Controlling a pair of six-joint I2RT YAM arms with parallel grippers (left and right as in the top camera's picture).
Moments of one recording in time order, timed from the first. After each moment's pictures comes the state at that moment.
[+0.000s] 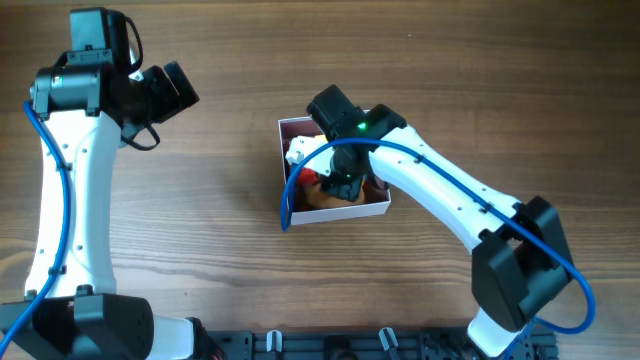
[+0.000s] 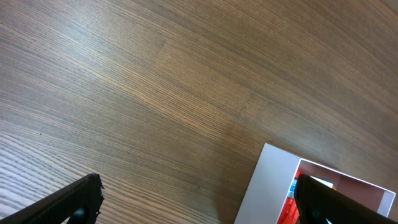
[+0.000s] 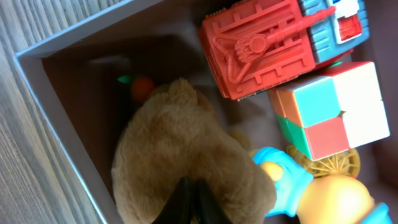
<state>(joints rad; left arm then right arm) 0.07 1.61 1.65 -1.17 0.04 -0.45 0.66 1.86 1.44 -0.98 -0.14 -0.64</state>
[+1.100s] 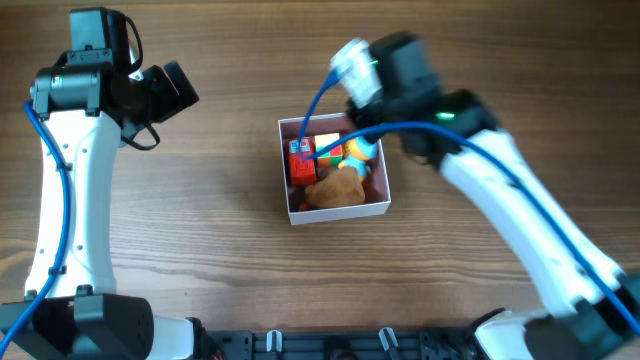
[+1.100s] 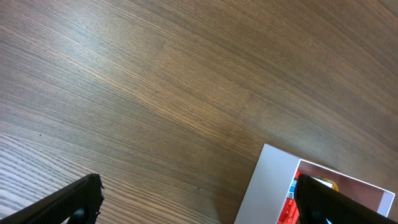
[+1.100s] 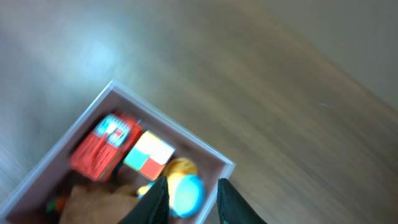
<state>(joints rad) 0.07 1.61 1.65 -1.17 0.04 -0.45 0.52 1.61 1.52 -0.78 0.00 -0.23</state>
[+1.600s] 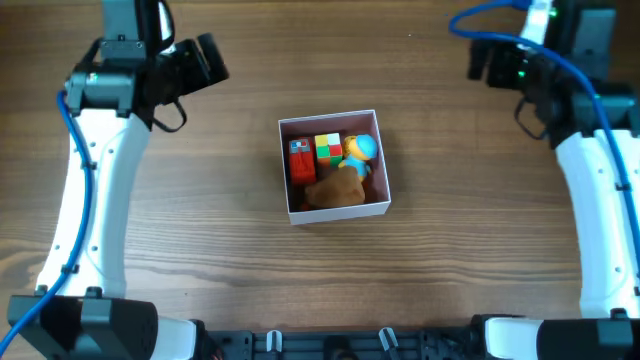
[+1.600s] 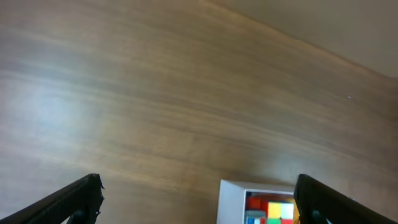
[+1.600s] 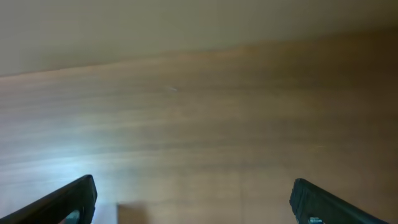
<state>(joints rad) -0.05 1.61 1.65 -0.92 0.04 -0.39 -0.03 1.50 1.53 -0.76 0.00 0.10</state>
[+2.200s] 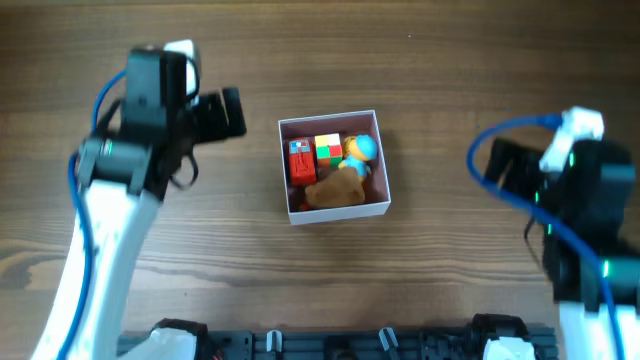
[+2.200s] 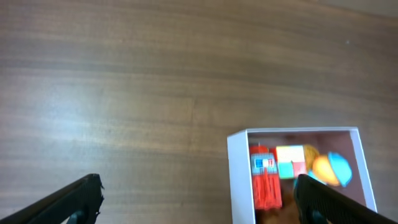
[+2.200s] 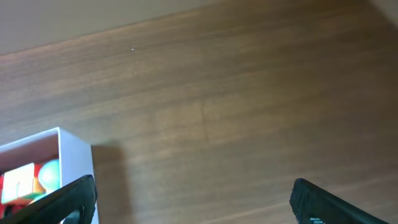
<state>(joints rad) -0.18 1.30 1.34 -0.89 -0.04 -0.29 -0.08 0.82 0.95 -0.77 0.07 0.15</state>
